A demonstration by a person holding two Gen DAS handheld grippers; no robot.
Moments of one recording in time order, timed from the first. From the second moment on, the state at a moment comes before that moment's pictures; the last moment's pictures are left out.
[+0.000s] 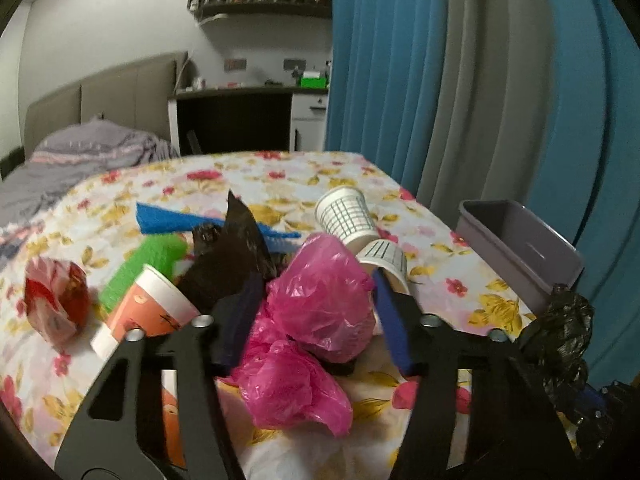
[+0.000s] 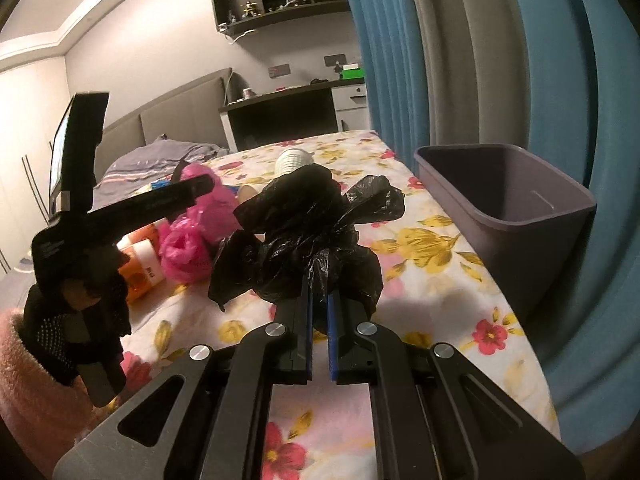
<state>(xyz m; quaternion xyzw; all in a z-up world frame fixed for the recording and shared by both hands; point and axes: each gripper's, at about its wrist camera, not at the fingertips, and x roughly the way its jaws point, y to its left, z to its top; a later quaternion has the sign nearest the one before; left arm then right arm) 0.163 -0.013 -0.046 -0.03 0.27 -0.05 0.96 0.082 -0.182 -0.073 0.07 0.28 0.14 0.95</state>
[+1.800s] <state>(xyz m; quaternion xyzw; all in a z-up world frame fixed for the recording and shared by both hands) 0.206 -0.205 0.023 -0.01 0.18 -0.27 0.95 0.151 -0.332 -0.031 0.09 0.19 -0.05 0.98</state>
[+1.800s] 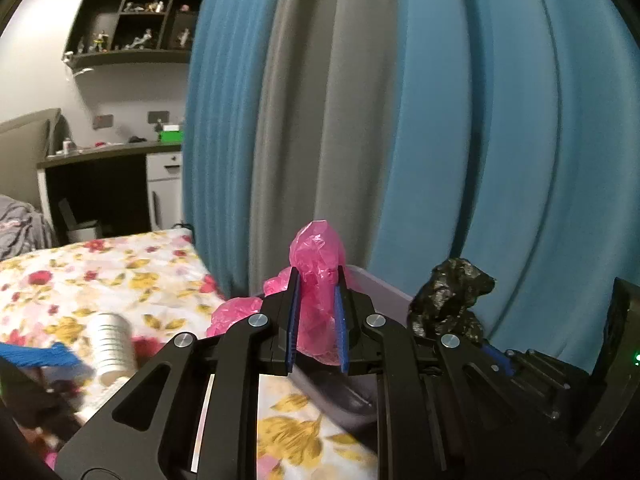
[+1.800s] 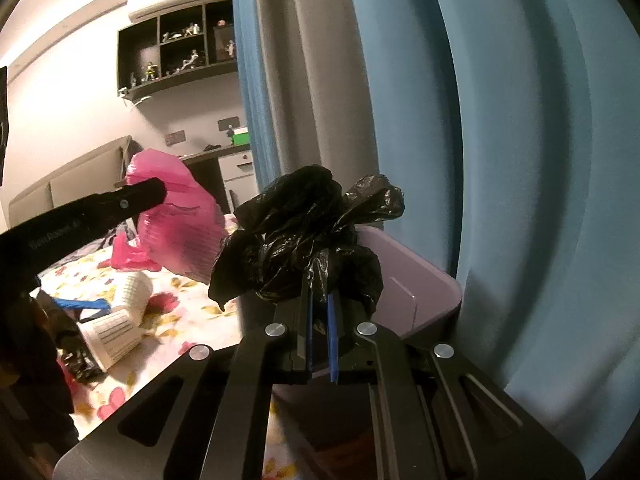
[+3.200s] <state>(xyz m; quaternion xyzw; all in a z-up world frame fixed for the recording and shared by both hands) 0.245 -0.196 -0.023 -0.06 0.22 -0.22 0.95 0.192 -0.363 -0.039 0.14 0.22 -0.06 0.97</state>
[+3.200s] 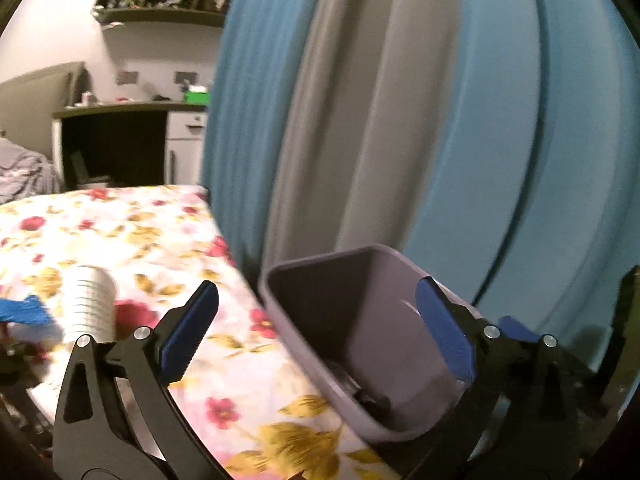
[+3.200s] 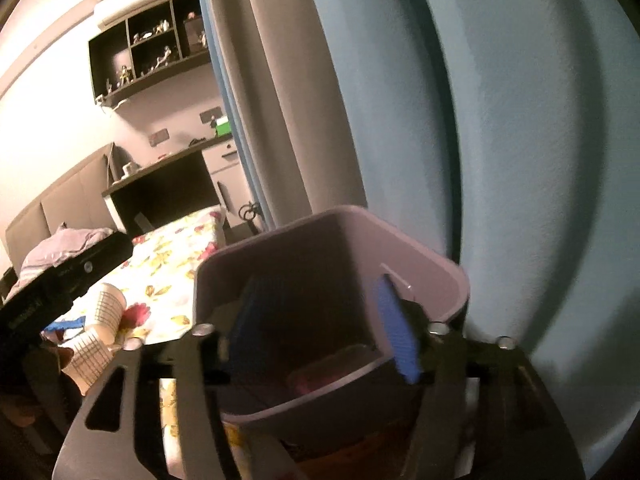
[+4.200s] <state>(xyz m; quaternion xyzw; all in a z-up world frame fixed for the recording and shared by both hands) 0.082 -0.012 -0.020 -0.04 0.18 -0.01 0.98 0.107 -0.226 -0.029 0.11 0.19 0.05 0.97</state>
